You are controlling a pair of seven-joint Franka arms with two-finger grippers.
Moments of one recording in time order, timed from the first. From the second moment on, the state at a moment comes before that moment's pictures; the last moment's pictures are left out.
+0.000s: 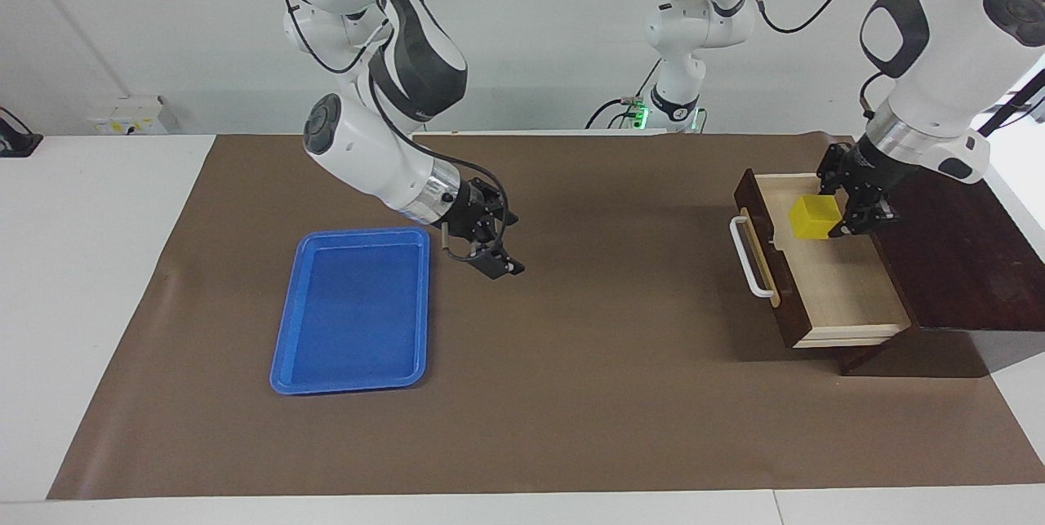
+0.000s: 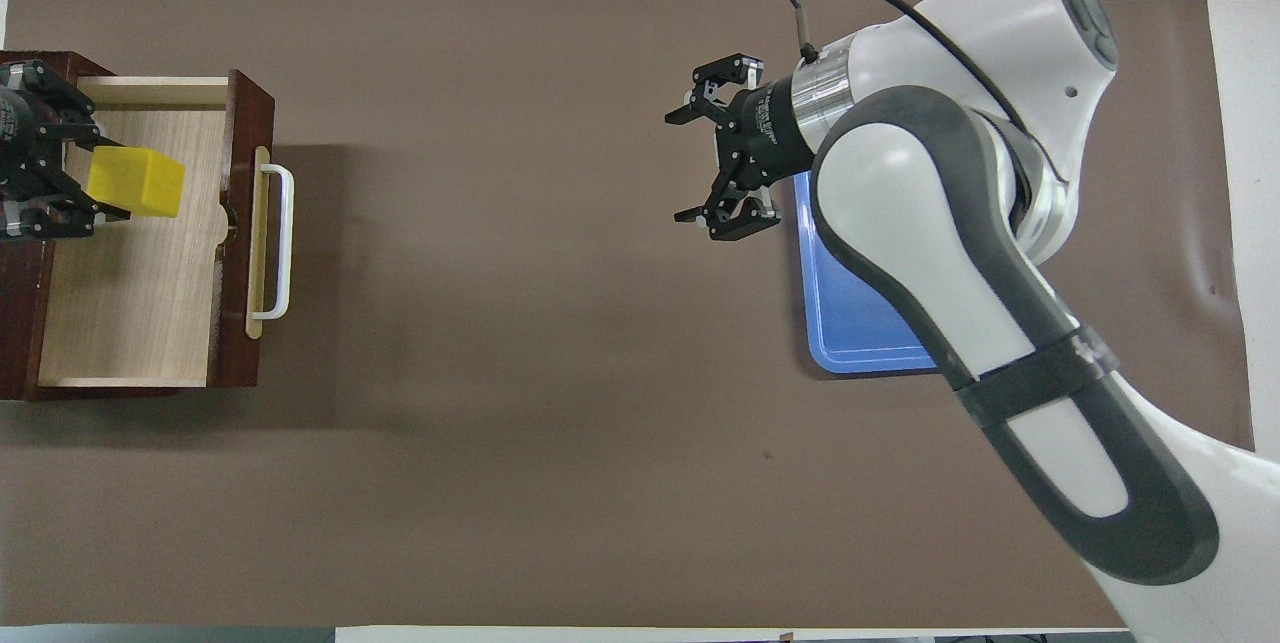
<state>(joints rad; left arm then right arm) 0.05 0.15 -0.03 -1.57 -0.02 1.73 -1.56 0.27 0.36 0.04 -1.51 0.70 1.98 1.56</state>
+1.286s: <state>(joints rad) 0.08 0.07 -0.05 -1.81 -0.02 1.89 -1.49 -0.02 0.21 0.02 -1.40 0.14 1.38 0.40</state>
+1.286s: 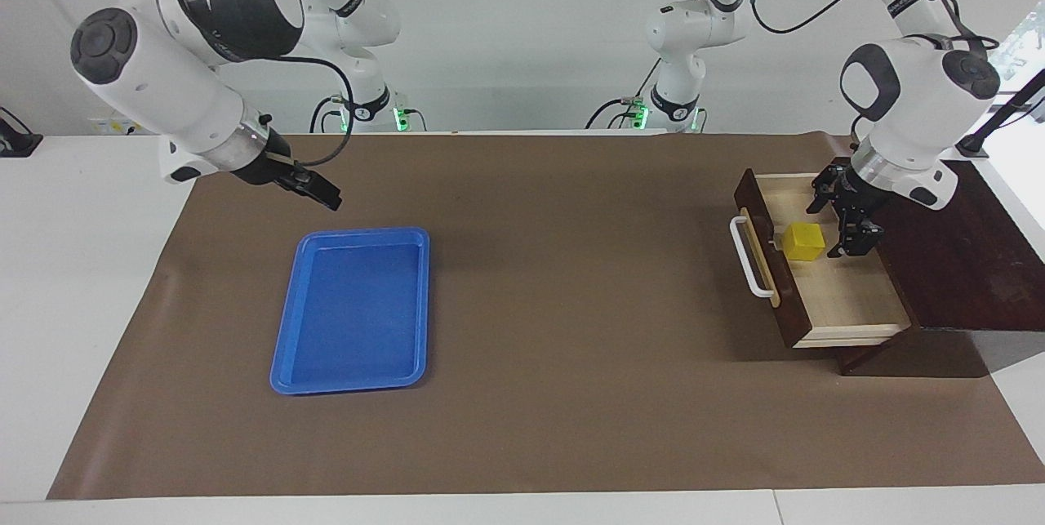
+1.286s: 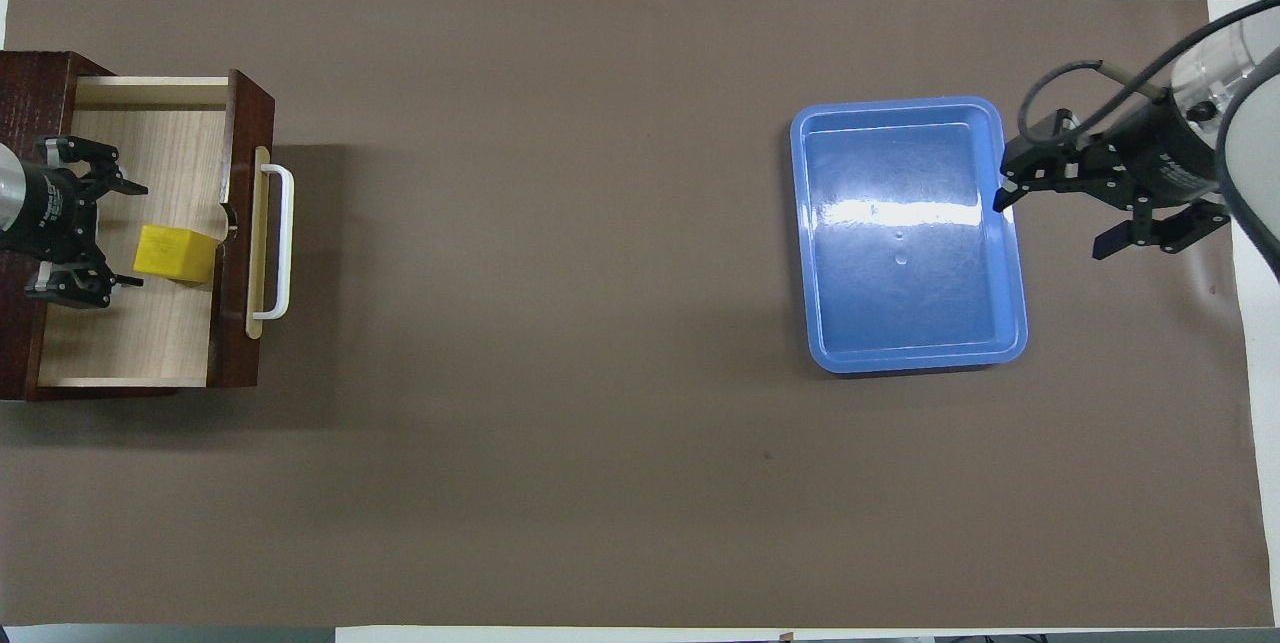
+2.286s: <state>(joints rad) -0.08 0.12 -0.04 -1.86 0.13 1.97 -1.67 -0.07 -0.02 0.03 -1.65 -0.01 1.59 -0.10</state>
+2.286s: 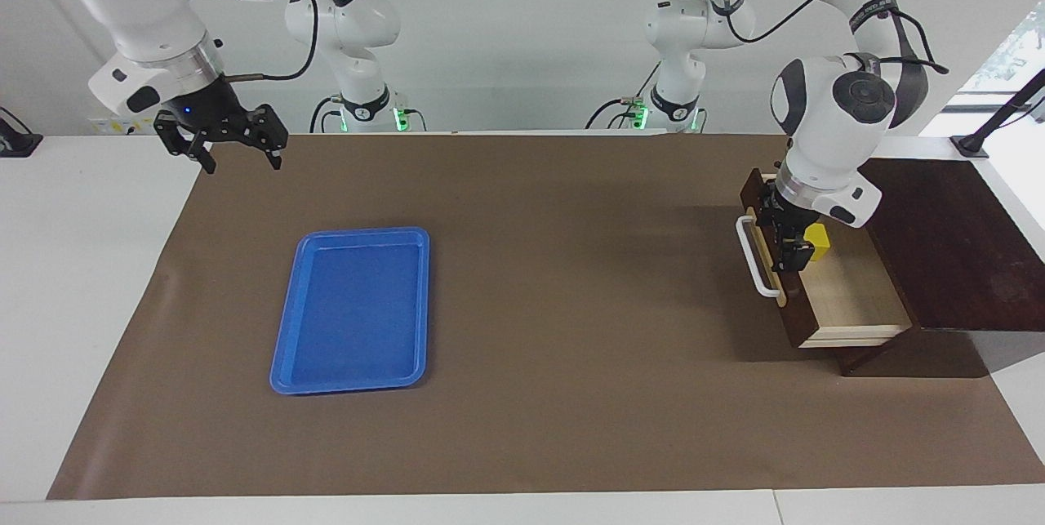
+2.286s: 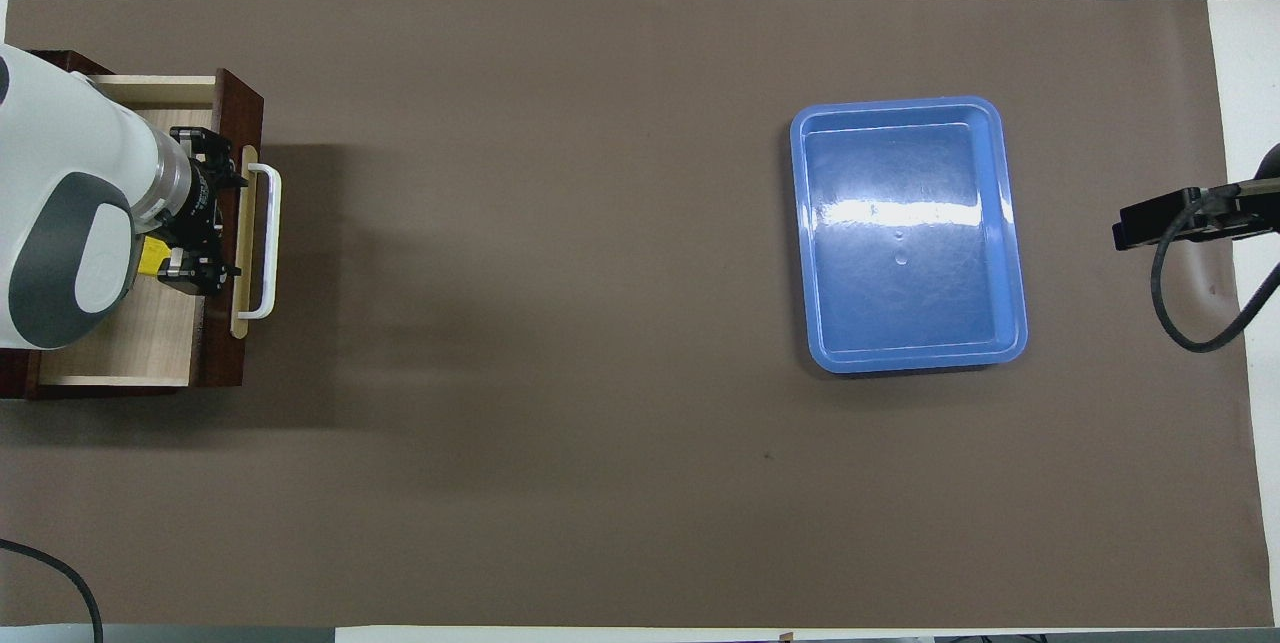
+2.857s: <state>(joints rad) 0.08 0.12 -0.03 -1.86 0.19 1.99 -1.54 -0.09 -0.02 0.03 -1.65 -0.01 1.51 -0.08</state>
